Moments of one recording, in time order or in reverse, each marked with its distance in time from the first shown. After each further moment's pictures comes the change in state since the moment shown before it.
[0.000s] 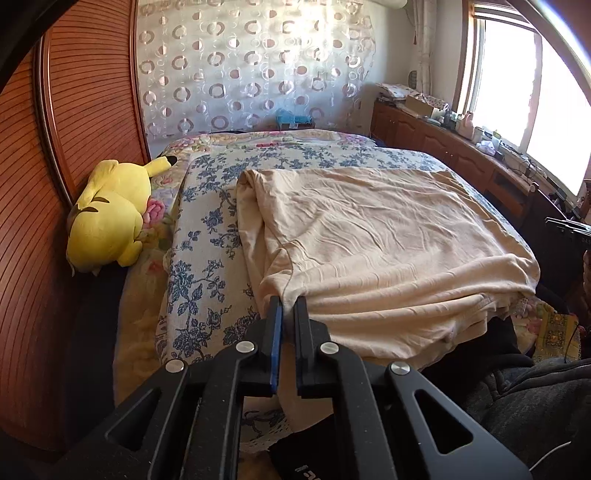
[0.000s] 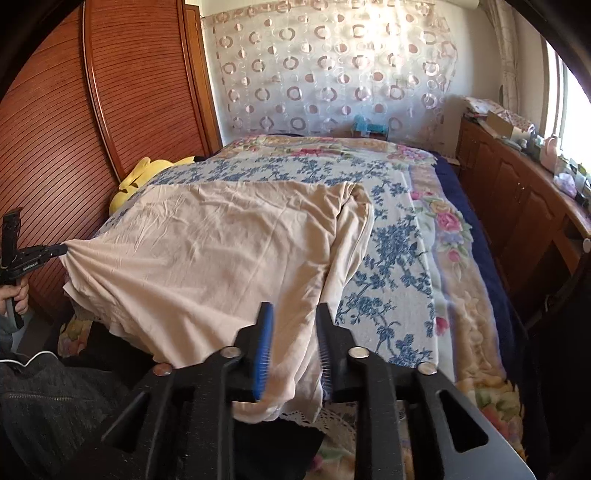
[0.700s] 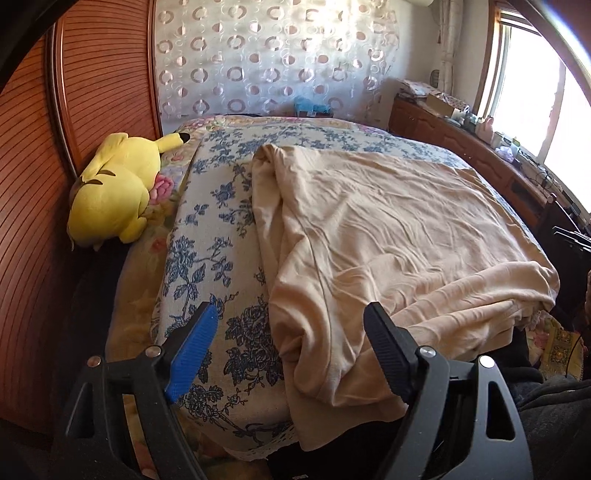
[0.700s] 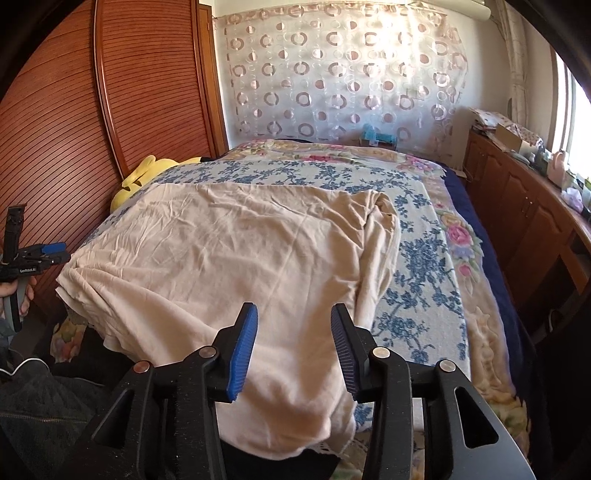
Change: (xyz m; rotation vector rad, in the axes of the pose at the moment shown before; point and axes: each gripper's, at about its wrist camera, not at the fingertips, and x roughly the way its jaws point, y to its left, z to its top) left arm 0.034 0.013 -0.011 -0.076 0.048 0.037; right arm 0.041 0.022 -0.001 -0.051 -0.012 0.036
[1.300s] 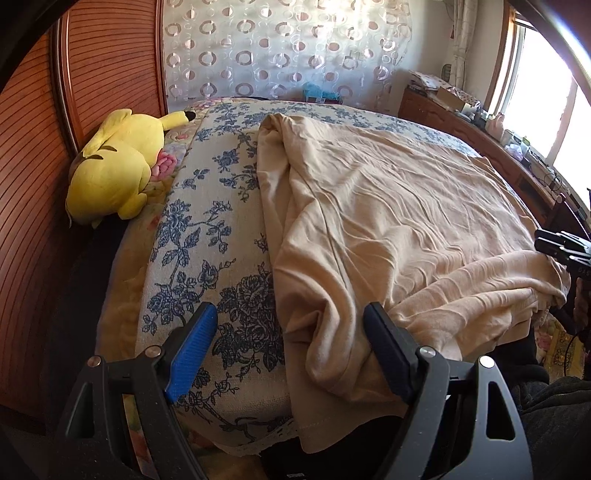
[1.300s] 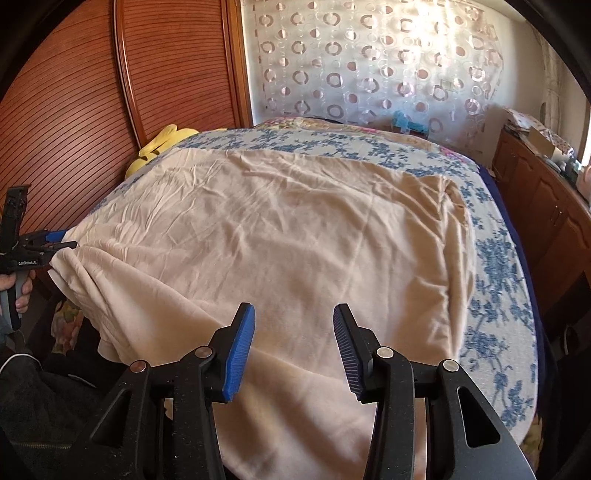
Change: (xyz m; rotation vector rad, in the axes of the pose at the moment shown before) left arm 0.020 0.002 -0.017 -0.045 0.052 0.005; right arm 0.075 0.045 0.006 -0.070 0.084 0.054
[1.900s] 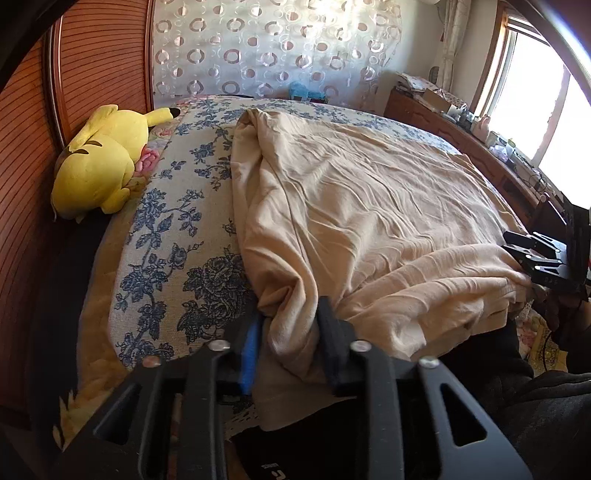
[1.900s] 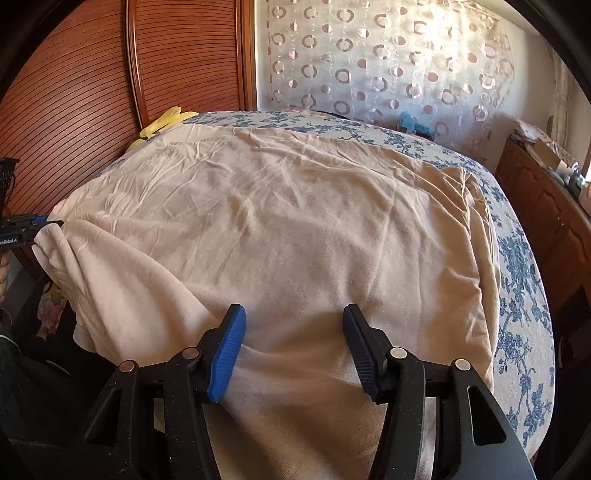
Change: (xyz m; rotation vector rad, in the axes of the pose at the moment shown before) left arm -0.006 -0.014 -0.009 -0.007 0.001 -0.077; right arm 0.028 0.016 -0.014 -0.061 0.001 -0.032
